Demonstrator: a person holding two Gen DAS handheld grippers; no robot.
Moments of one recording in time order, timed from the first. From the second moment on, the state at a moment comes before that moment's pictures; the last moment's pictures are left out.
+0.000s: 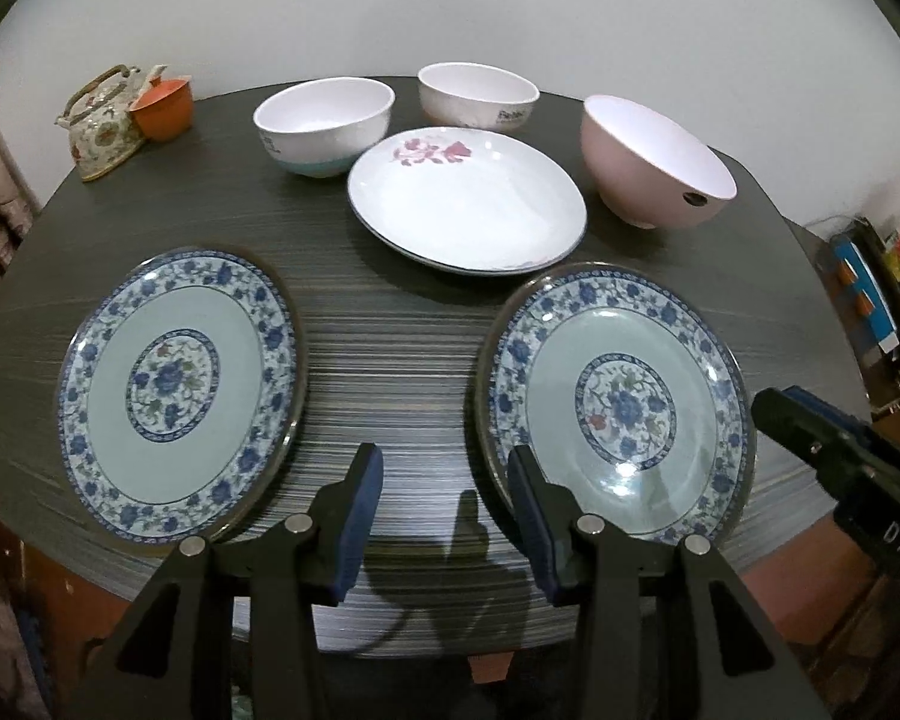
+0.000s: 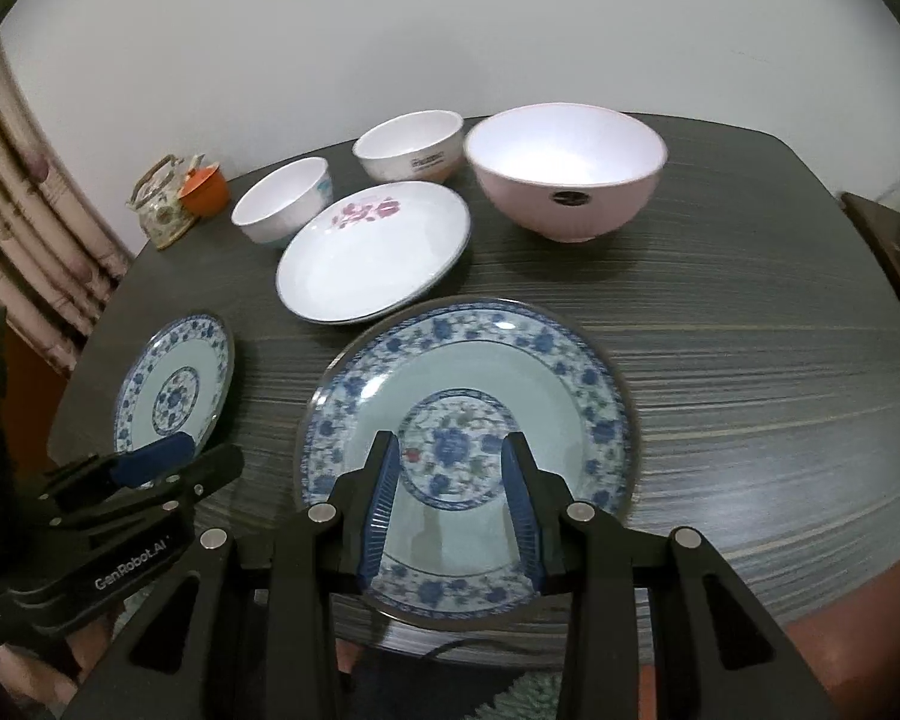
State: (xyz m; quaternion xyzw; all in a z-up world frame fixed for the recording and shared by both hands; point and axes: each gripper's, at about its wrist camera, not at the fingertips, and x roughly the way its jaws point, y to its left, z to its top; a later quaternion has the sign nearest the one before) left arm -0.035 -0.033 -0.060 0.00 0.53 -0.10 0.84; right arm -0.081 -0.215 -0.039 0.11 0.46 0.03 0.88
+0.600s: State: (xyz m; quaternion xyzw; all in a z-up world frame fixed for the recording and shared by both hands) left arm 0.003 -0.017 -0.083 -0.12 0.58 -0.19 0.78; right arm -0.075 -0.302 -0.074 0.23 0.50 0.07 0.83
